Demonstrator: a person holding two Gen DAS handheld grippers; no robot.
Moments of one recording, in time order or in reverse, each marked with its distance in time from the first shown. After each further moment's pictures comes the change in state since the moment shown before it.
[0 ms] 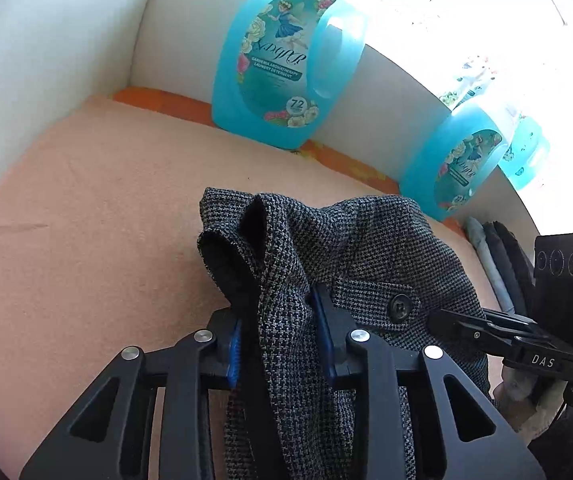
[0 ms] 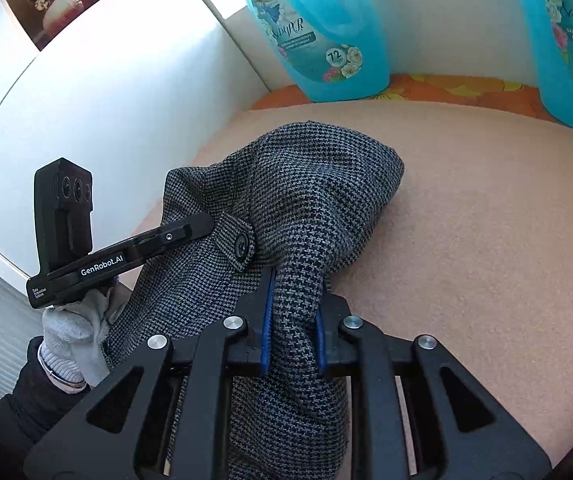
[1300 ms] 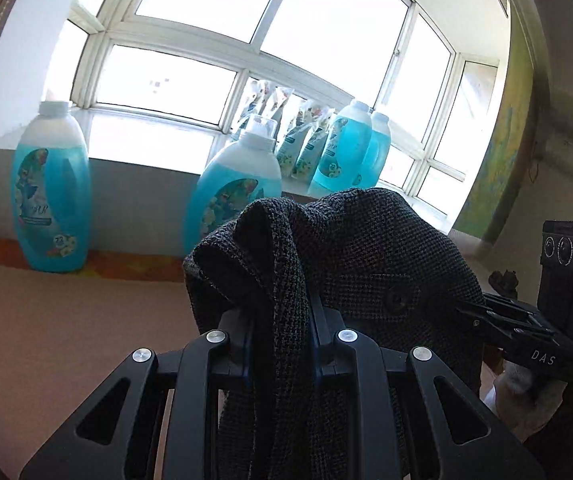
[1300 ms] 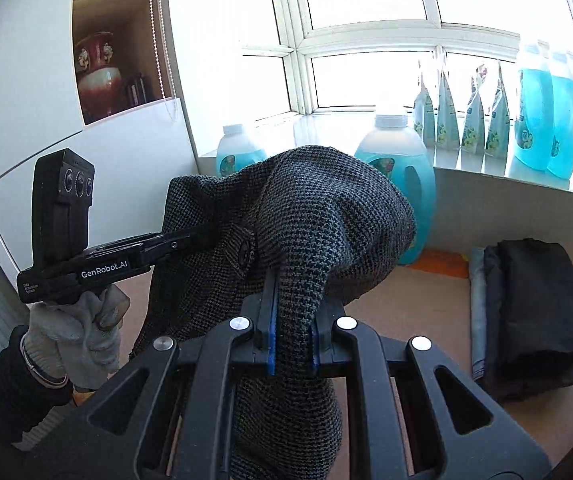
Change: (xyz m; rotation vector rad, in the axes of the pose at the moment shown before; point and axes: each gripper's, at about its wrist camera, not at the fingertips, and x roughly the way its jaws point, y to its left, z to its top) left arm -0.055 -0.252 0.004 0.340 -0.211 -0.320; right arm -0.305 0.018 -0.053 -0.131 -0.407 -0.369
